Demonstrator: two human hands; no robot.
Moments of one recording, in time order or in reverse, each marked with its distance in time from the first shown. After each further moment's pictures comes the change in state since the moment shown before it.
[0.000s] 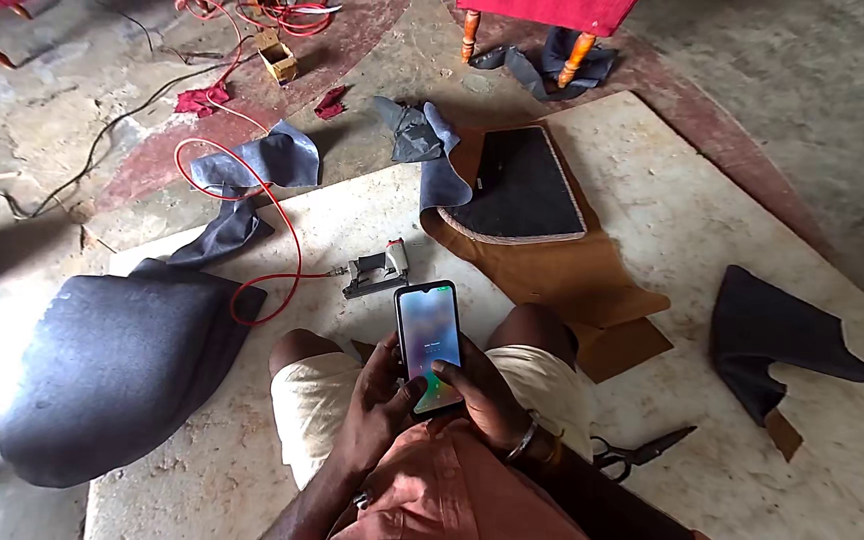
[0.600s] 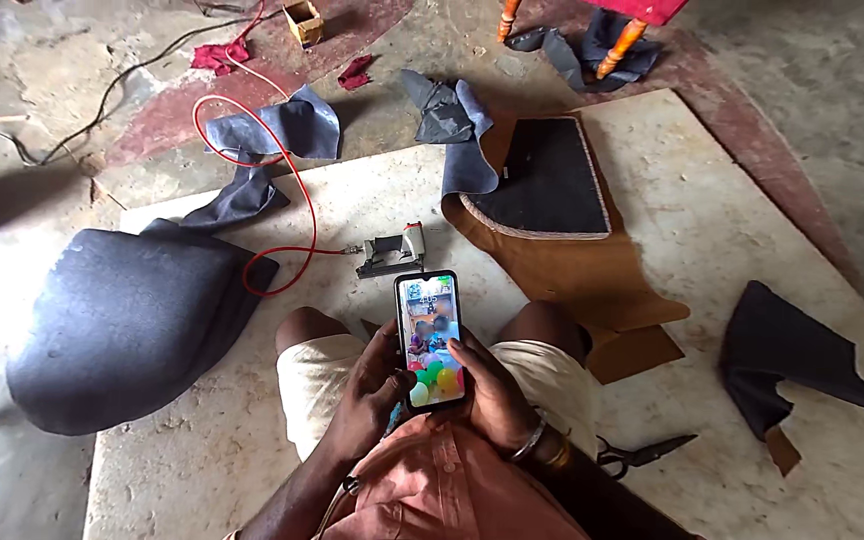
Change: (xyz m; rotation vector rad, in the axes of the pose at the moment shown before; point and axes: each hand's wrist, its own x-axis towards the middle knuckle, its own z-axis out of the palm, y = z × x) left_hand -0.020 0.006 -0.033 -0.072 -0.033 -0.035; right_hand -0.002 -0.001 0.025 0.114 -0.031 0.255
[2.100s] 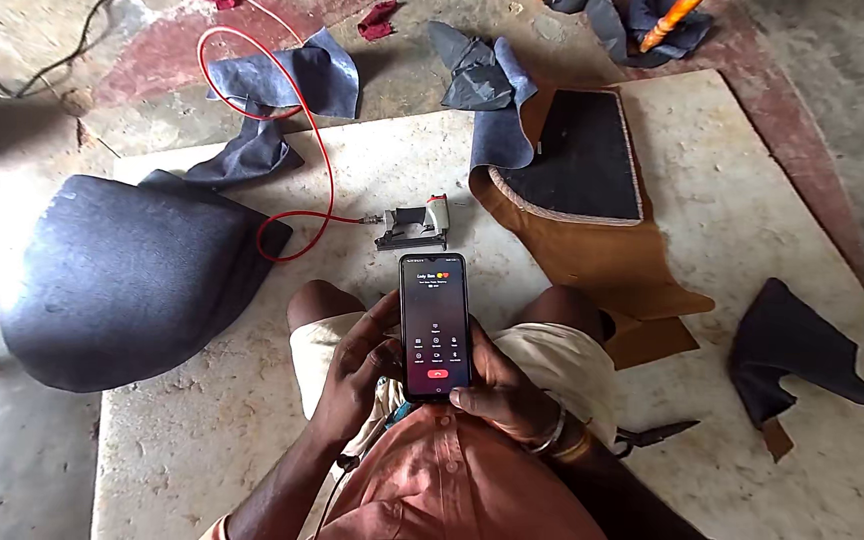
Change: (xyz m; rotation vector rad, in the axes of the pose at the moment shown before) left_hand -0.039 0.011 -0.056 -0.001 0.188 -0.041; right_hand 0.011 0.032 0.017 -0.130 -0.403 -0.025
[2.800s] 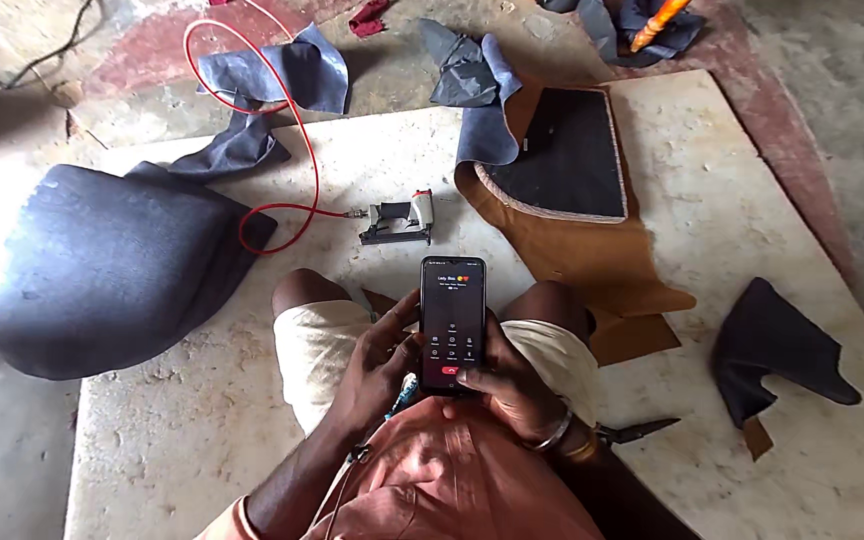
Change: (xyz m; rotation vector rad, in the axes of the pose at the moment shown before) left_hand 0.010 -0.023 0.059 0.104 -0.017 -0.073; right_hand -0.039 -0.015 -0.027 0.033 0.262 0.076
